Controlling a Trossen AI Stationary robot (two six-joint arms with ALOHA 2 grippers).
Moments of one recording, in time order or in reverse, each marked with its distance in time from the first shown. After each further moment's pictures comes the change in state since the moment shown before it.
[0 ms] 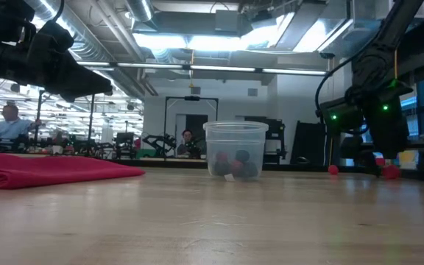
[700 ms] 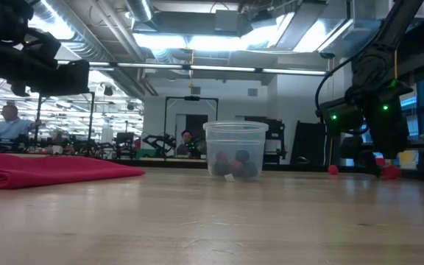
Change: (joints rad) left arm 0.026 -0.002 0.001 0.039 -0.941 -0.051; right arm 0.000 0.000 0.000 0.001 -0.002 0.000
